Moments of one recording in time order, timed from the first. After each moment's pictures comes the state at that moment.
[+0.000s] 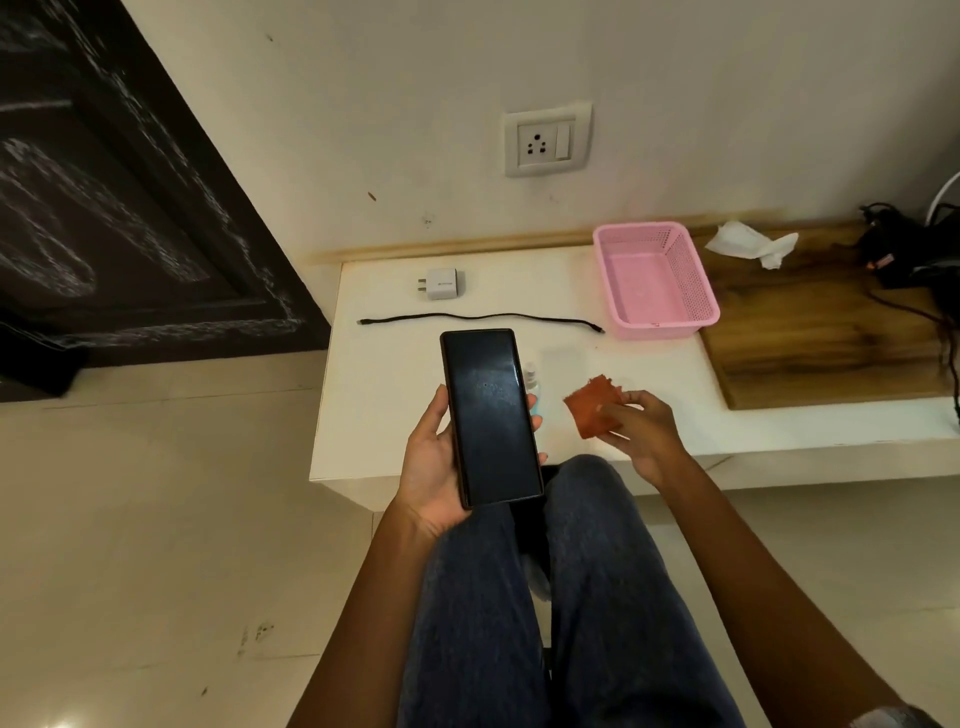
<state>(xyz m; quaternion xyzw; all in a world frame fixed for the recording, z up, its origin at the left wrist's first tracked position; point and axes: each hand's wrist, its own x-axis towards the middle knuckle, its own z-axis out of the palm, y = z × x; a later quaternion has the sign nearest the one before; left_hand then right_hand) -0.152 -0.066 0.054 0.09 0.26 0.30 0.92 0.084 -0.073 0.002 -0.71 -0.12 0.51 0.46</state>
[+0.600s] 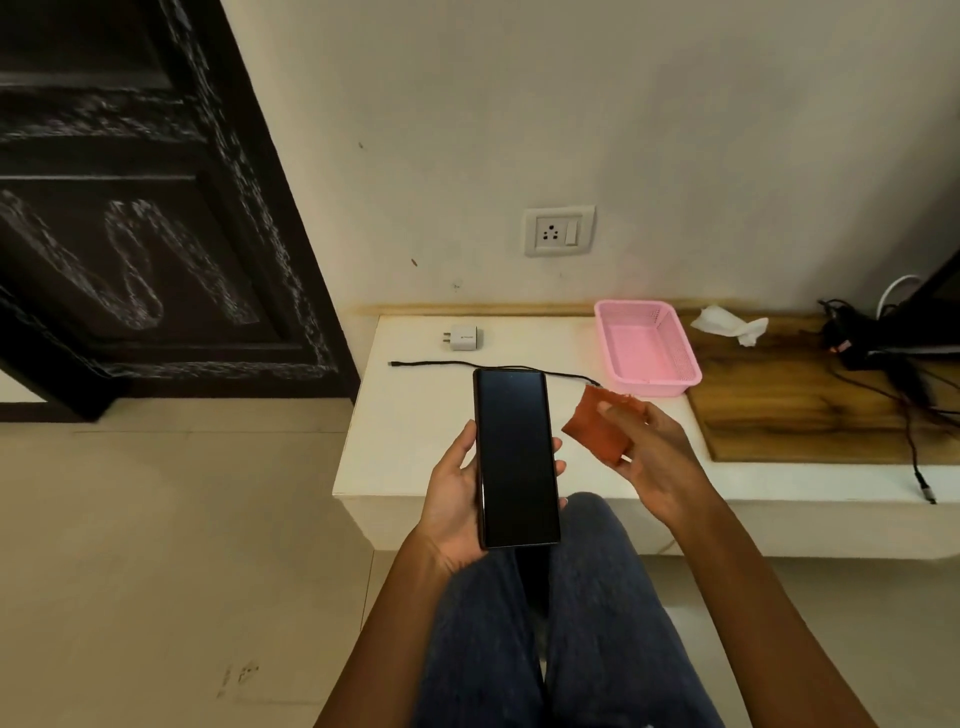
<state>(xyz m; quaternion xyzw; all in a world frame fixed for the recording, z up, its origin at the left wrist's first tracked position) -0.161 -0.123 0.092 0.16 0.22 0.31 0.91 0.039 -0.133 0.123 -0.60 -0.20 0.54 0.55</state>
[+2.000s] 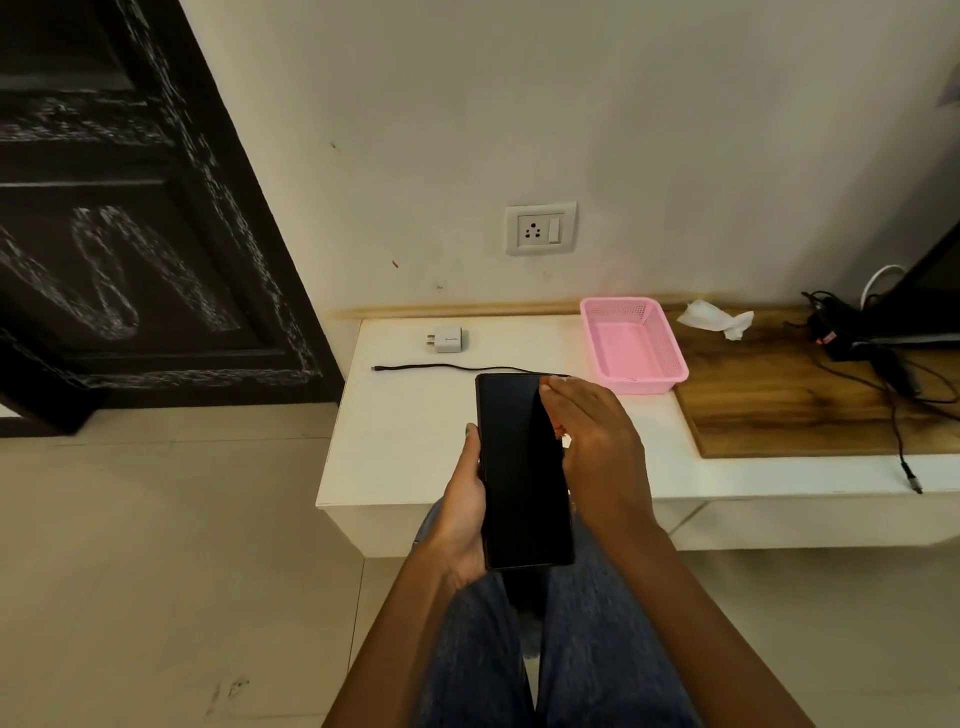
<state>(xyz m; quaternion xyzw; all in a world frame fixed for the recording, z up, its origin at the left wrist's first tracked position) -0.136 -0.127 0.094 0.22 0.36 0.30 0.86 -0.004 -0.142 0.132 -0.64 -0.67 -0.05 0.36</state>
